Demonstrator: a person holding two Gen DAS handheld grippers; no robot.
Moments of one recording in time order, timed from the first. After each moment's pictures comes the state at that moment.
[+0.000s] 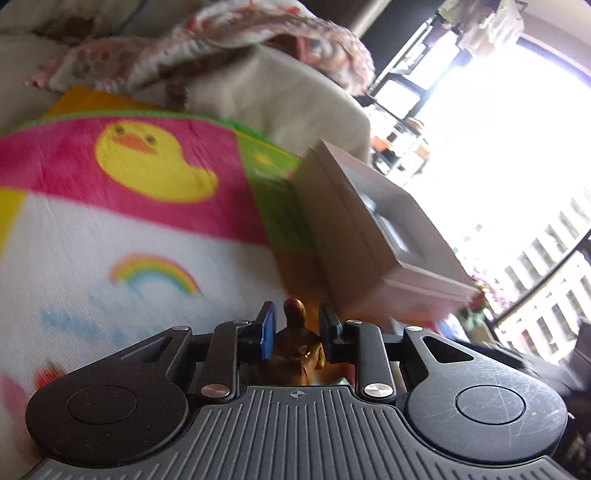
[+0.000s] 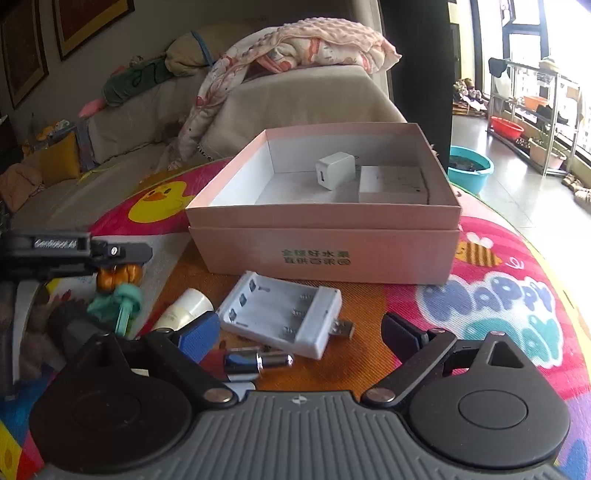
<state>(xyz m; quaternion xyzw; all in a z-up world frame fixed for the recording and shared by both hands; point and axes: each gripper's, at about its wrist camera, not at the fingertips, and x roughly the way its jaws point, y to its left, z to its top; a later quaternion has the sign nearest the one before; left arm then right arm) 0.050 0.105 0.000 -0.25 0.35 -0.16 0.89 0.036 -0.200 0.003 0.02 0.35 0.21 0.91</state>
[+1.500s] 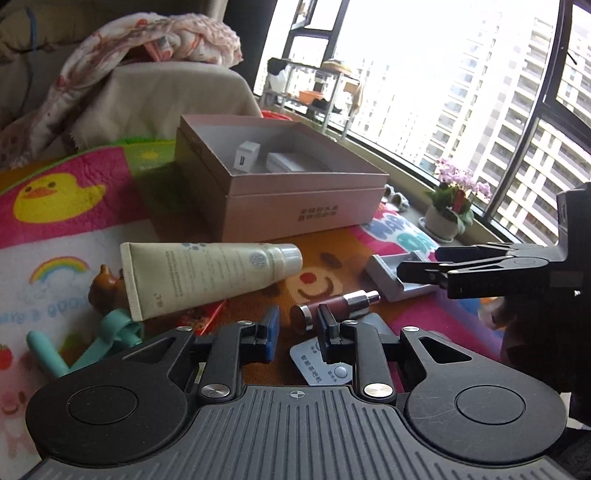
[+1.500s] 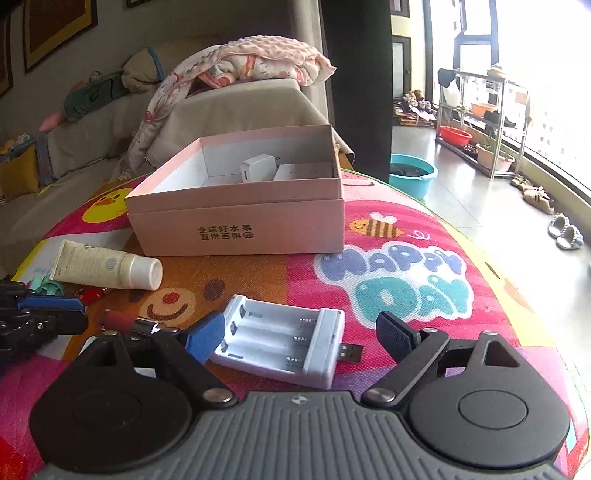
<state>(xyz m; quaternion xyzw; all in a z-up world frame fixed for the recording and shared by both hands) -0.001 0.018 0.014 -0.06 0.35 -0.24 0.91 -0.007 -0.262 -0.008 0.02 0.33 0.12 0.94</state>
